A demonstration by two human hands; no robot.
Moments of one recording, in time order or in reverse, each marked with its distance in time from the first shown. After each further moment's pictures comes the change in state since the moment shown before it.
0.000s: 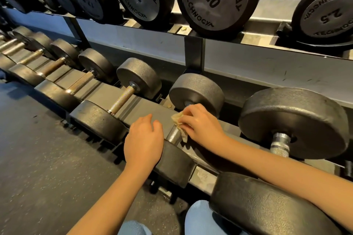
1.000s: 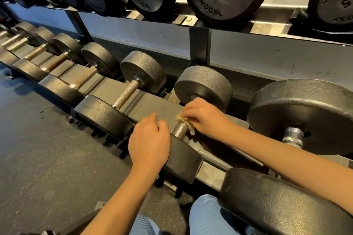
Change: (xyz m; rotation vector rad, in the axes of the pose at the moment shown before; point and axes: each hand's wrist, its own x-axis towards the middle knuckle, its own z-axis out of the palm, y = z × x) left_hand -0.012 -0.001 0.000 0.029 0.000 -0.059; right_hand 0.014 0.004 -0.002 0.169 -0.138 -0.101
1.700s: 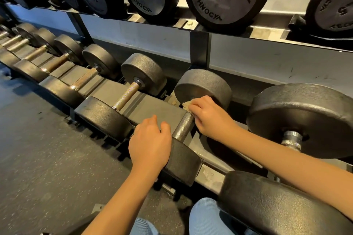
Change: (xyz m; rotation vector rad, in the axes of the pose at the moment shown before) left_hand 0.000 0.002 -0.002 0.040 -0.030 0.025; right_hand -0.006 0.006 -0.003 -0.243 0.038 0.085
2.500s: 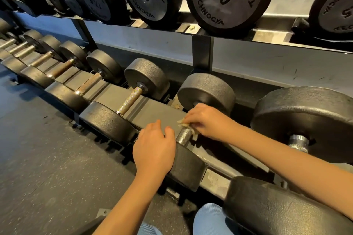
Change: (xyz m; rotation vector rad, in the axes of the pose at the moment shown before) left_hand 0.001 0.000 0.000 0.037 0.012 0.005; right_hand 0.017 -0.005 -0.013 0.137 -0.237 -0.100
